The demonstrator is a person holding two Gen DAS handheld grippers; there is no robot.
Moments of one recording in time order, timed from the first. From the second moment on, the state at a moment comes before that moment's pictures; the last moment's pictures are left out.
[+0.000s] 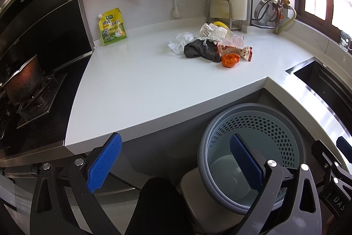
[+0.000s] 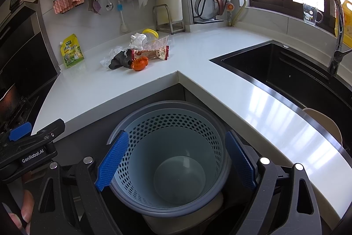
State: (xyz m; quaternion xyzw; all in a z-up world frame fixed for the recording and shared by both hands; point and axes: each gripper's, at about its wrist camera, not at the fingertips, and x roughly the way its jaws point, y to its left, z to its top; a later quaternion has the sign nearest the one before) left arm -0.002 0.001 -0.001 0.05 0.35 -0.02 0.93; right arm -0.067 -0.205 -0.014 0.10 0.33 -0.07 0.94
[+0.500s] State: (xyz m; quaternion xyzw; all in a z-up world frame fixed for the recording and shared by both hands) left arm -0.002 0.000 -0.003 0.06 0.36 -0.02 0.93; right arm -0.066 -0.204 -0.016 0.10 0.33 -0.07 0.94
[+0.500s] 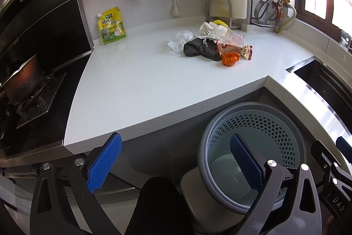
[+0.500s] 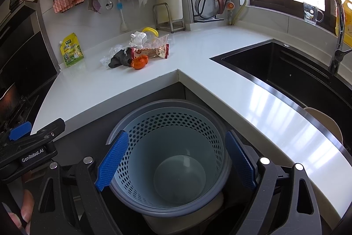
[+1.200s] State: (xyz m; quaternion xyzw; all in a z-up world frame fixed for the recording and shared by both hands) left arm 0.042 0.010 -0.025 0.05 0.37 -0.01 0.93; right arm -0.022 -0.203 -0.034 0.10 0.34 -0.05 0.94
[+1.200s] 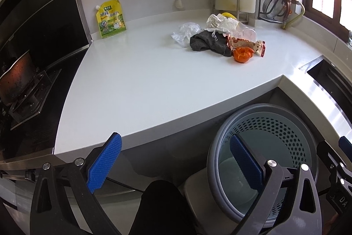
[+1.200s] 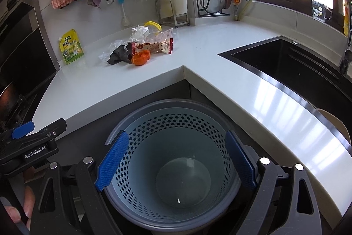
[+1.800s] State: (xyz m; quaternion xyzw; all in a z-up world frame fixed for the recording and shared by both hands) left arm 0.172 -0.004 -0.016 0.05 0.35 -0.02 0.93; right arm 0.127 -0.216 -0.027 0.08 0.35 -0.03 0.93
